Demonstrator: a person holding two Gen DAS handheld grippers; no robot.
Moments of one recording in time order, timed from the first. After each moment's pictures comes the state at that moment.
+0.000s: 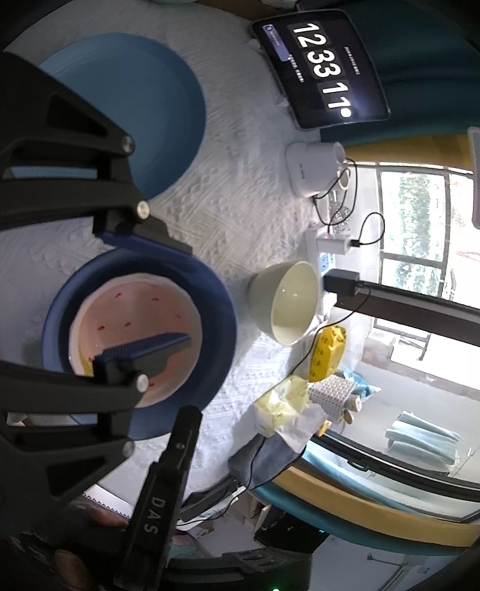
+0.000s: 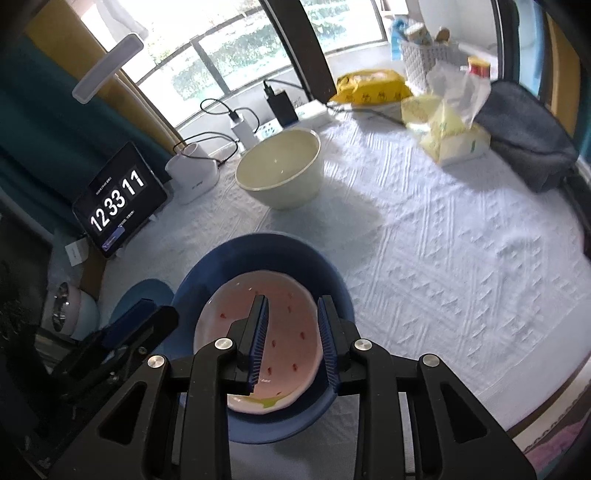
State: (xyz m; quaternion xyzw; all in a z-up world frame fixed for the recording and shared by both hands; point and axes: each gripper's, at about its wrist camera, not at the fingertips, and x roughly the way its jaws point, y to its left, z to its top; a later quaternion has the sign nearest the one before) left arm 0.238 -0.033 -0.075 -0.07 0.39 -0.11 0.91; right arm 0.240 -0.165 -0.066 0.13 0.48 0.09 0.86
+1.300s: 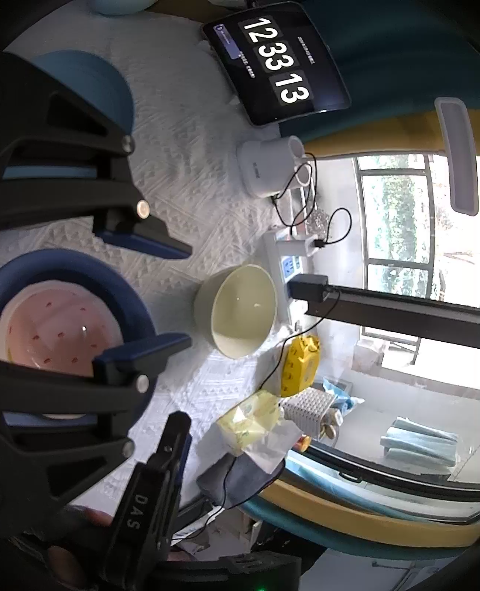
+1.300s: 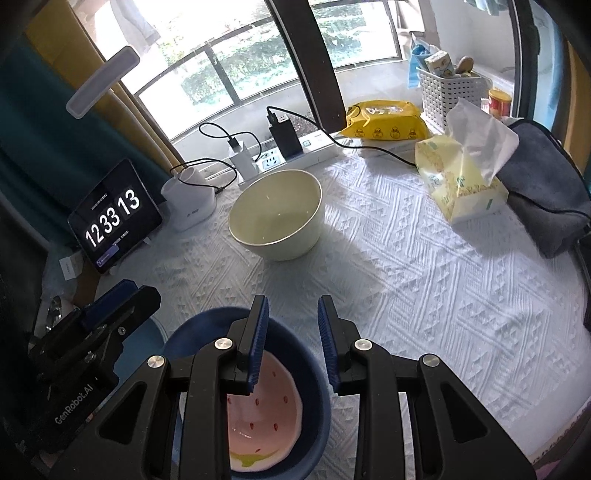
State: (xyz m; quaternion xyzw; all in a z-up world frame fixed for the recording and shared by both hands) left arm 0.300 -0.042 -0.056 -0.04 0.37 -0.09 0.92; right arm 0.300 -0.177 -0.057 0.11 0.46 0.11 0.87
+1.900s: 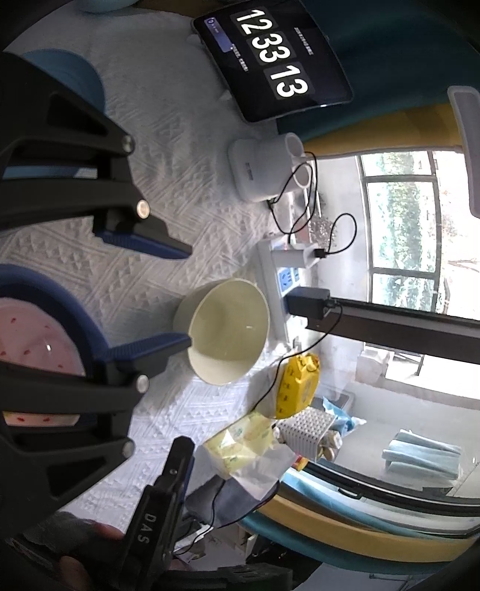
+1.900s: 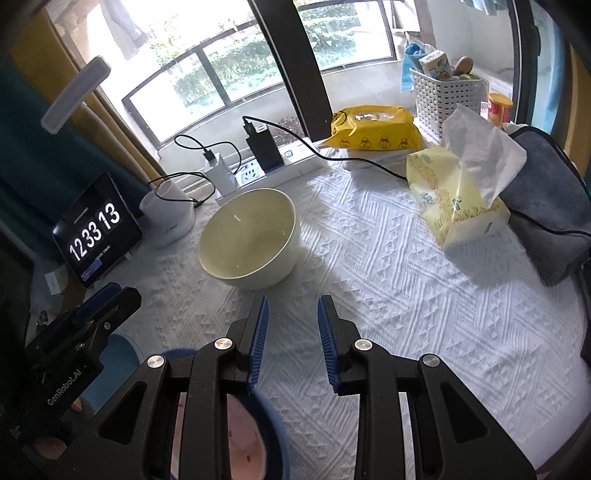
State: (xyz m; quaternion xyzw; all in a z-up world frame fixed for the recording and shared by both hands) left arm 0.343 -0.040 -0.068 -0.04 0.38 -0.07 0.92; right arm 0.341 -0.195 -0.071 0.11 0.47 0.10 0.87
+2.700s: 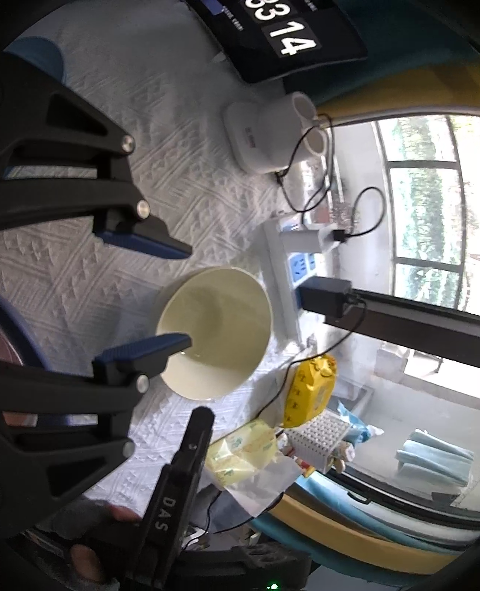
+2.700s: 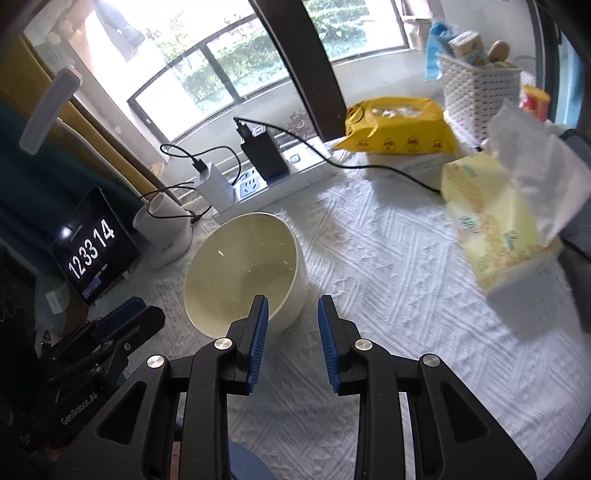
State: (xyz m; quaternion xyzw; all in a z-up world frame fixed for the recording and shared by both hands) left arm 0.408 -0.047 -0.095 -0.06 0.43 -0.10 0.90; right arm 0.410 -0.193 -0.097 0.13 0.48 0.14 0.86
